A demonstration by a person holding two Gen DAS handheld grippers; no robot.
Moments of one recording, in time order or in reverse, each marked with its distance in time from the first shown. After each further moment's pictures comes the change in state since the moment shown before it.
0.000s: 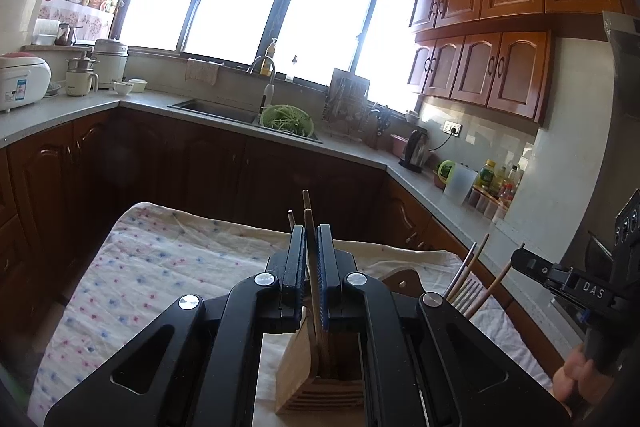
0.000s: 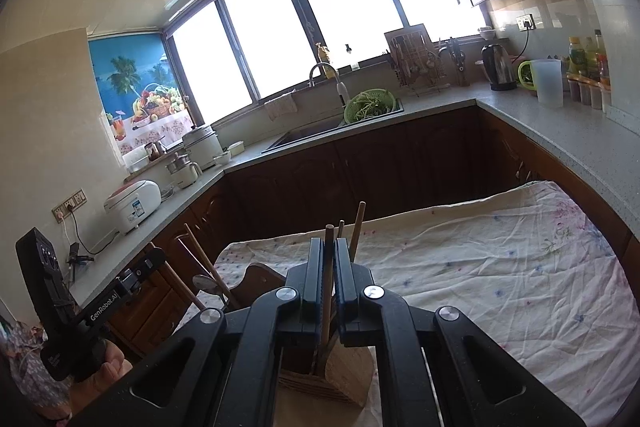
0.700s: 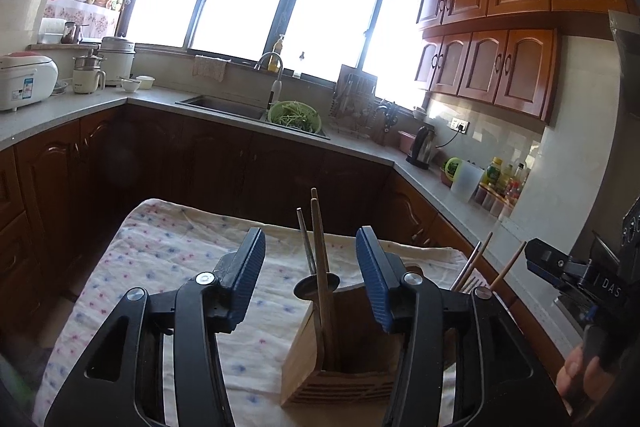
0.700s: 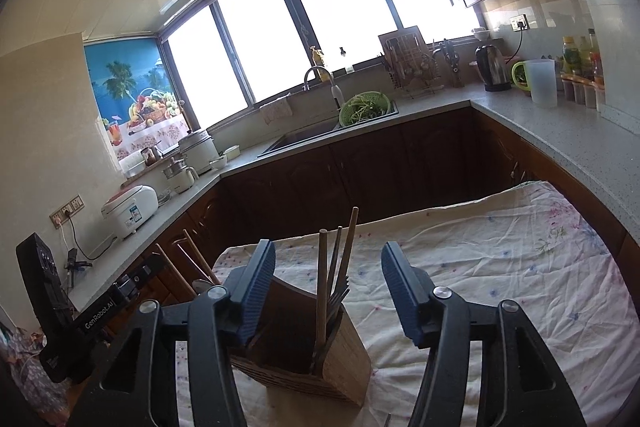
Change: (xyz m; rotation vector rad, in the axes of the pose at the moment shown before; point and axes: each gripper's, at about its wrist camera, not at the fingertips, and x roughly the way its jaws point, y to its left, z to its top) left arm -0.005 0.000 0.001 -0.004 0.020 0.035; right arm -0.007 -0.003 0.000 0.018 -0.017 -0.015
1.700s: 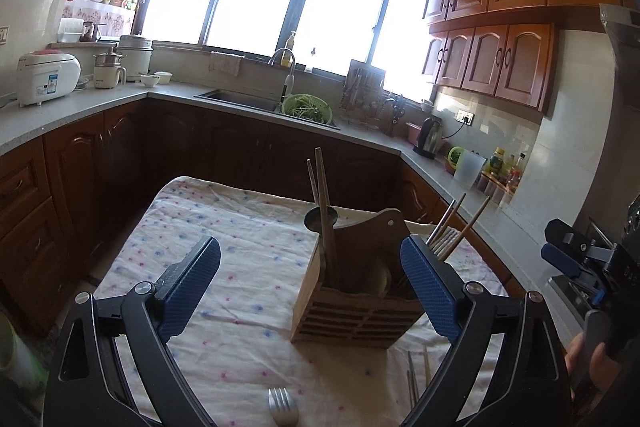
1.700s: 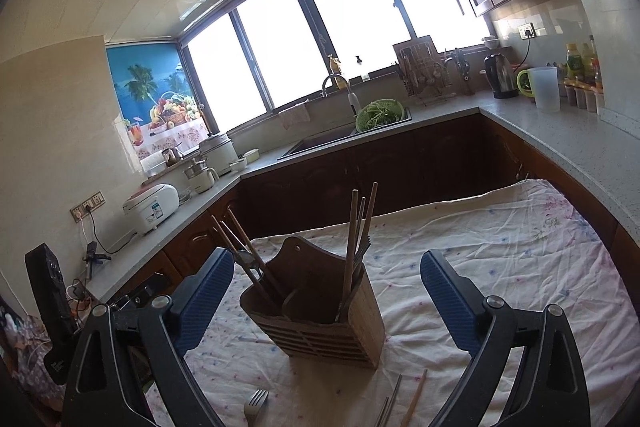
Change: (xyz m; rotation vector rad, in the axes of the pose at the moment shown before) left arm -0.084 -0.007 -0.029 0.001 0.020 0.045; right arm -0.062 0.014 -0.023 -0.021 -0.022 0.061
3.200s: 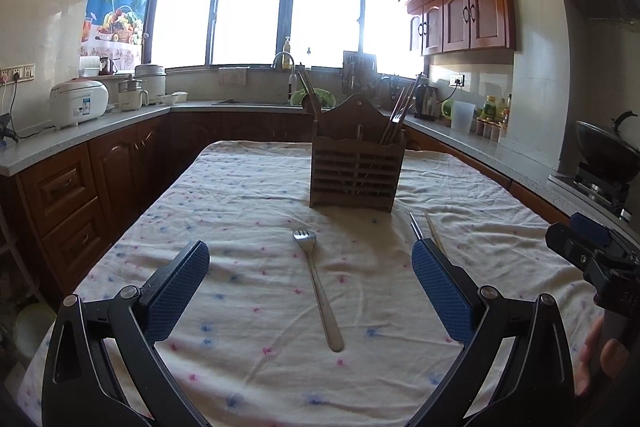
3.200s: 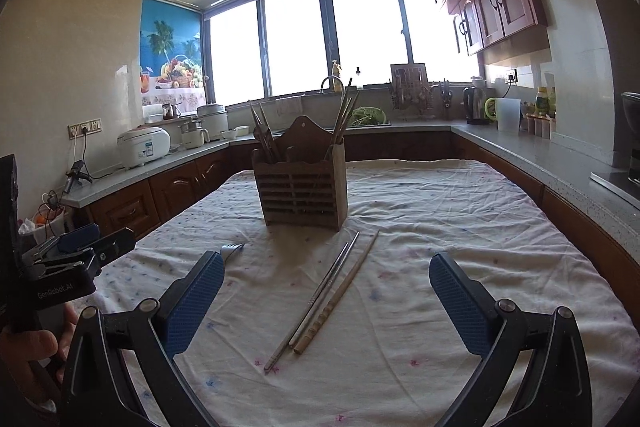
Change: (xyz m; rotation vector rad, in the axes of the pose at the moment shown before) left arm -0.141 -0.025 -0.174 0.186 -0.040 0.098; right arm -0.137 0.027 -0.183 -0.228 -0.065 -0.132
